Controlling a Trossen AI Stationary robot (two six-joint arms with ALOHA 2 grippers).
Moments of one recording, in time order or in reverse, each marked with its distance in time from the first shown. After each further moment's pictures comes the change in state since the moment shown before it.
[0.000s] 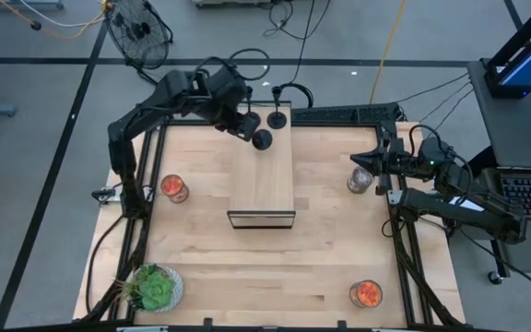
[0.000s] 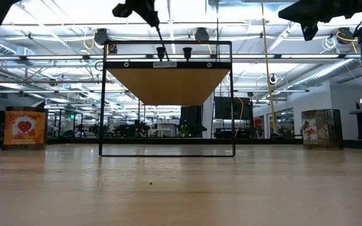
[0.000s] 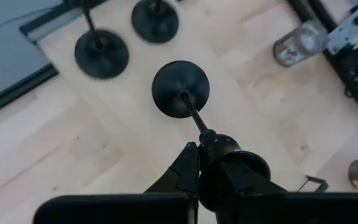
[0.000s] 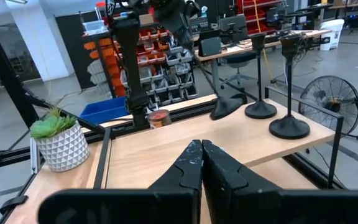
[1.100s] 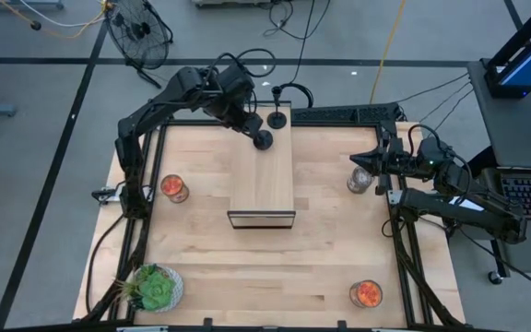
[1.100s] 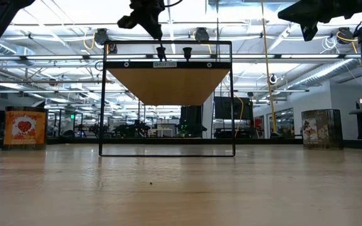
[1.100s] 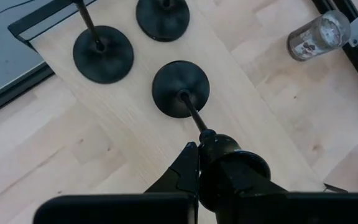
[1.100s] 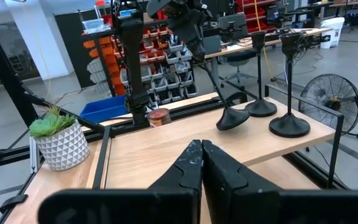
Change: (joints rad) left arm 0.058 0.059 0.000 -0.002 0.049 0.052; right arm 0.000 0.005 0.000 -0.001 0.000 0.000
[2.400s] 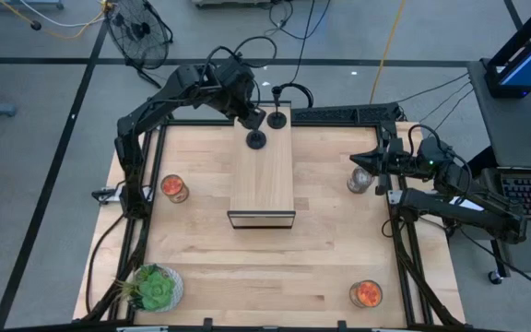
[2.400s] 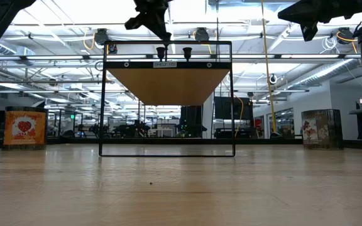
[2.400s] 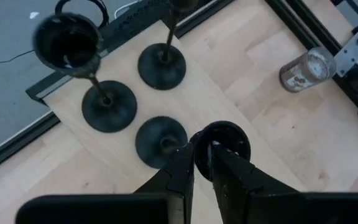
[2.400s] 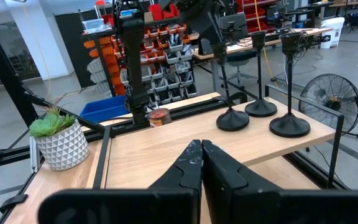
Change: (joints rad) left arm 0.028 0.000 0.000 0.130 -0.043 0.085; right arm 0.000 0.000 0.000 0.000 0.000 0.000
